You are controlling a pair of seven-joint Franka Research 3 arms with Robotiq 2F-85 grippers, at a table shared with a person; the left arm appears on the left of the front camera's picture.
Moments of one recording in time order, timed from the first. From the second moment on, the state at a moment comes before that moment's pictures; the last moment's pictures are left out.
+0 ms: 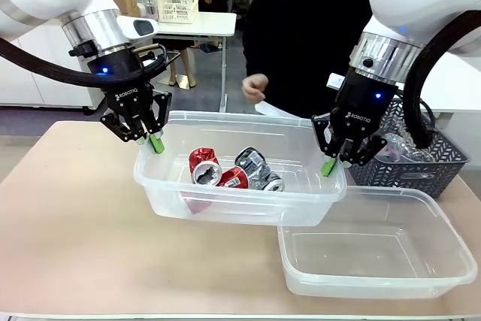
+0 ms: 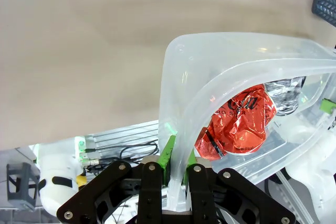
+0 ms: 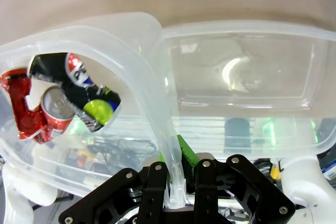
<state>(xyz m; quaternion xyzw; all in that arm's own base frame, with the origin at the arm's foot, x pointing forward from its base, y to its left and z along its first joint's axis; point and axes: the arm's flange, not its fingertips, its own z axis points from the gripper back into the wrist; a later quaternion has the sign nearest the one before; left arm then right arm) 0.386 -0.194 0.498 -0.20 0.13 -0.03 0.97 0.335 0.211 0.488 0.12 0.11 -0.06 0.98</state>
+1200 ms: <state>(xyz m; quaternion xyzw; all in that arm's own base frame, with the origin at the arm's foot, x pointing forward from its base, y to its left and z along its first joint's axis) 0.550 -0.183 0.494 -0.20 0.11 -0.03 0.97 0.525 0.237 0.490 0.08 0.17 -0.02 0.98</state>
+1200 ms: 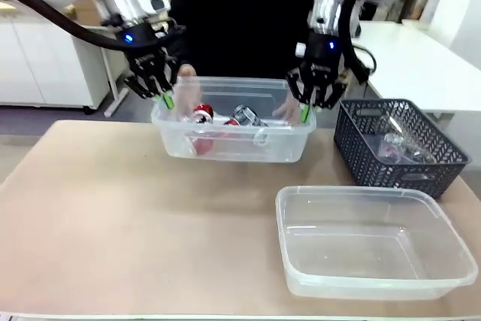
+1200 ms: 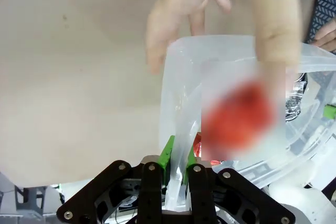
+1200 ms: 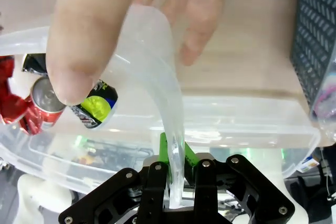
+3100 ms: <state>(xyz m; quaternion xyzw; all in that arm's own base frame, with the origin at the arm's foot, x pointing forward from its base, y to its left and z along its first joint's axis) 0.545 -0.186 0.510 -0.19 0.10 -0.04 0.98 0.519 0.234 0.514 0.09 0.15 -0.02 0.99</state>
